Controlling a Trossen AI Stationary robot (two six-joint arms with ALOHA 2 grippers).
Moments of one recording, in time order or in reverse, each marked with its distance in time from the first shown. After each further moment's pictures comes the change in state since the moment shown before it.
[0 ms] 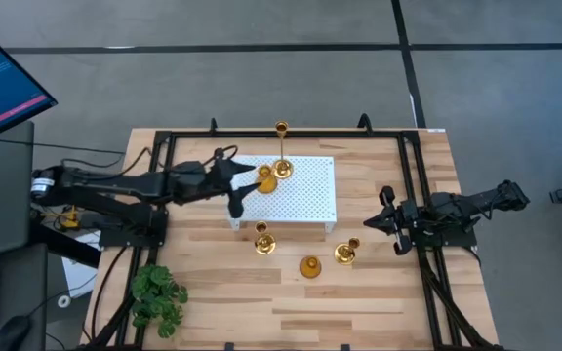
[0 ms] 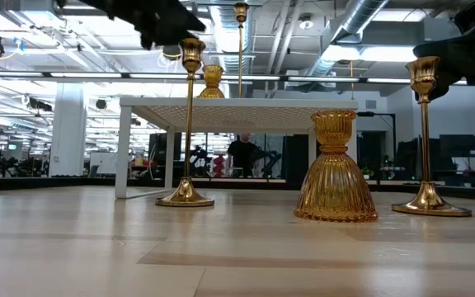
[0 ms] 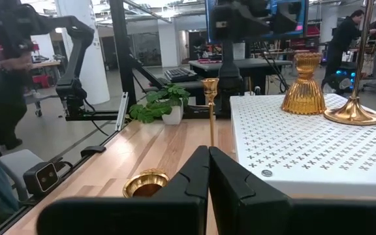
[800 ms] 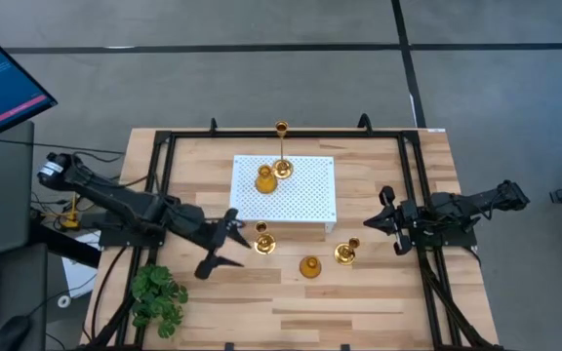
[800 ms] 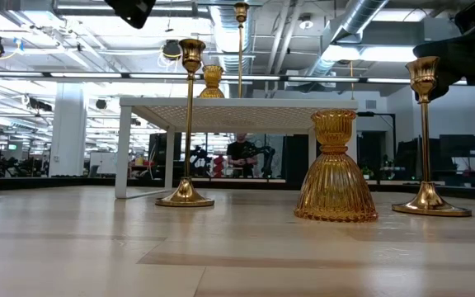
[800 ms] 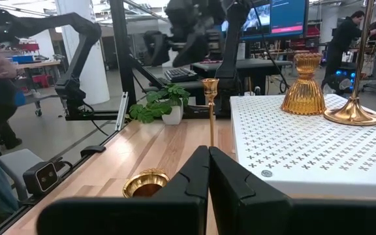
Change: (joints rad) left arm -0.394 0.047 0.000 -0.139 0.358 -0.007; right arm 0.000 0.000 0.000 0.000 0.000 -0.003
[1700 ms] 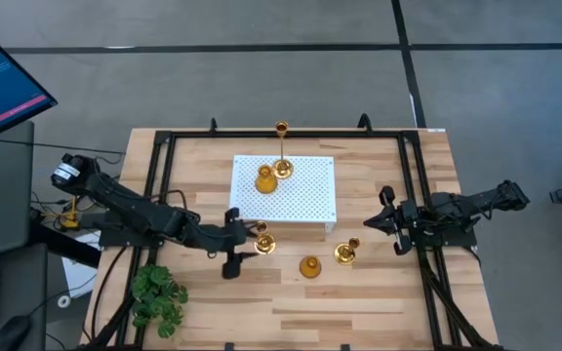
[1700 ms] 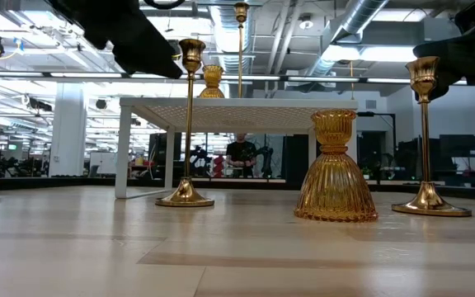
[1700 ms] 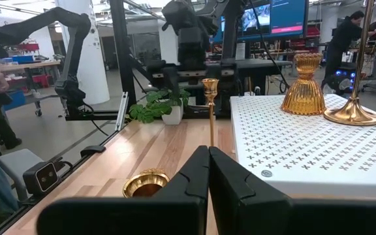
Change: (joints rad) left arm -0.029 0.204 0.000 -0.003 -0.419 -0.244; right arm 0.000 0.000 0.000 0.000 0.000 0.000
